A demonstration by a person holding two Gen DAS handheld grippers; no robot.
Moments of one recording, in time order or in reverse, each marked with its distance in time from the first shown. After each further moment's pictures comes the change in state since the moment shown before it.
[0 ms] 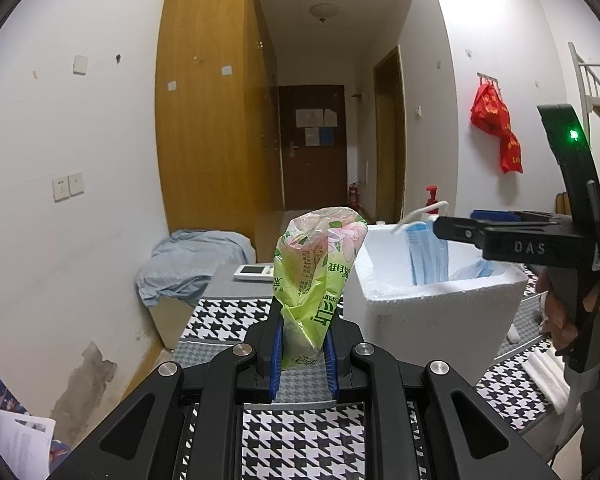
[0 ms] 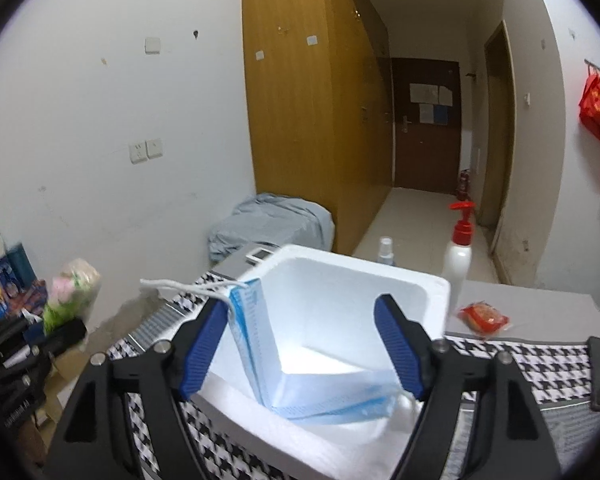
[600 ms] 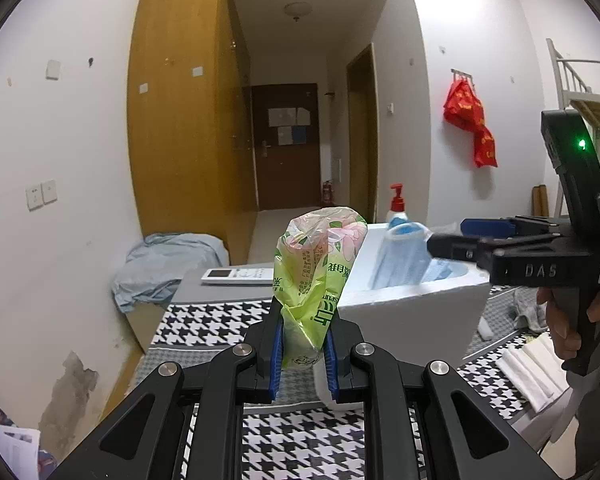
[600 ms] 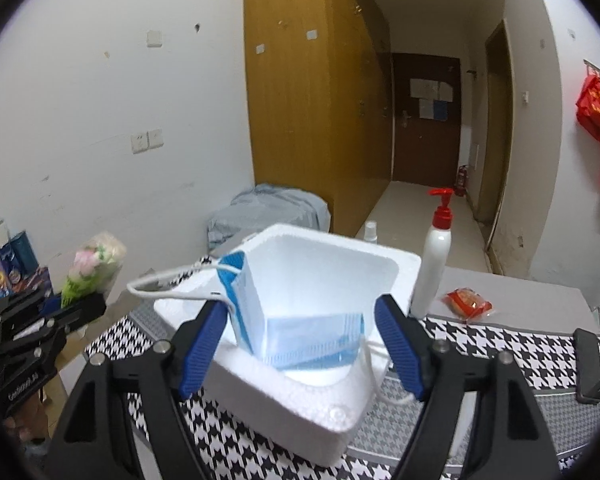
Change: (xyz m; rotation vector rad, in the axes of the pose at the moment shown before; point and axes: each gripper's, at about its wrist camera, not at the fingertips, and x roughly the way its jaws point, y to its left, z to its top) left arm -0.001 -0.021 0.004 0.036 0.005 -0.103; right arm -0.023 -0.013 -0.014 -0.021 0.040 0.016
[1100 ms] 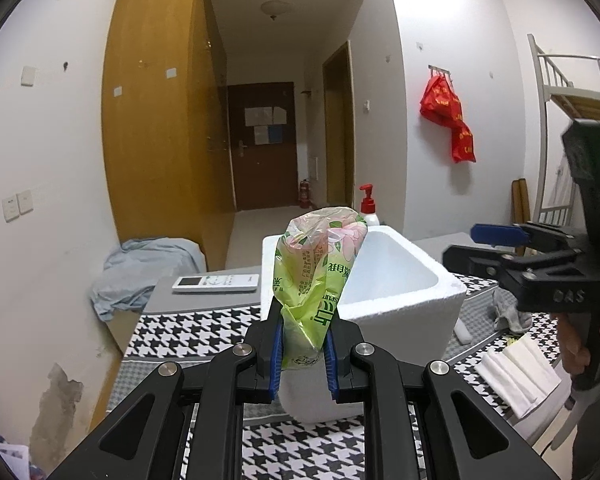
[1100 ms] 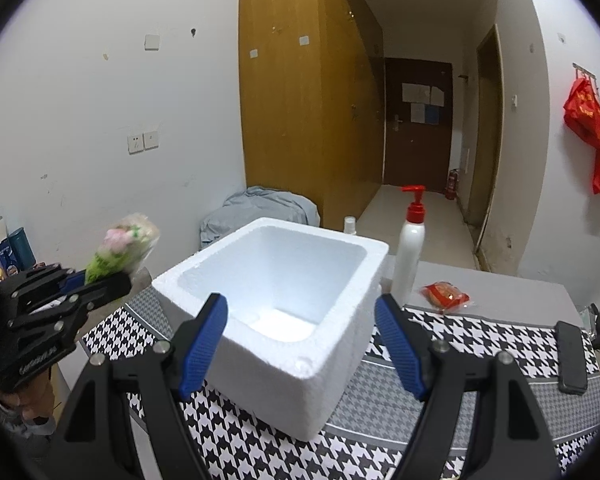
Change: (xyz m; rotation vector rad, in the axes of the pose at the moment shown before) left arm 0.013 -0.017 0.014 0.028 0.008 -0.073; right arm -0.031 -0.014 -0.015 0.012 -0.034 -0.038
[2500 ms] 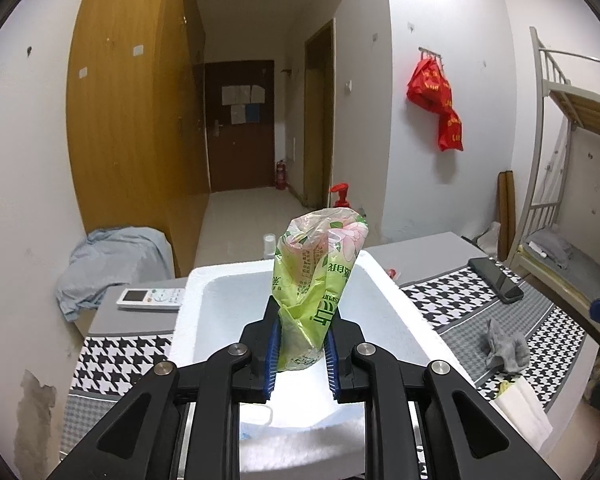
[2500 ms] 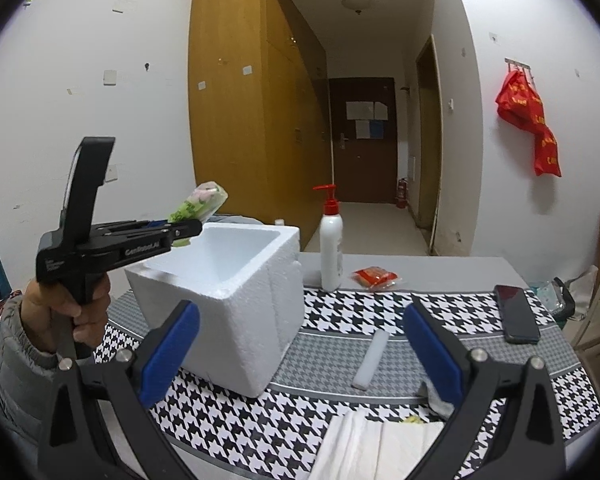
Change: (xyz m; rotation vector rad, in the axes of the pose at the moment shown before) left arm 0.088 -0.026 0.039 -0.012 0.092 -0.093; right arm -0.074 -0.037 -0.049 0.101 -0.098 -0.170
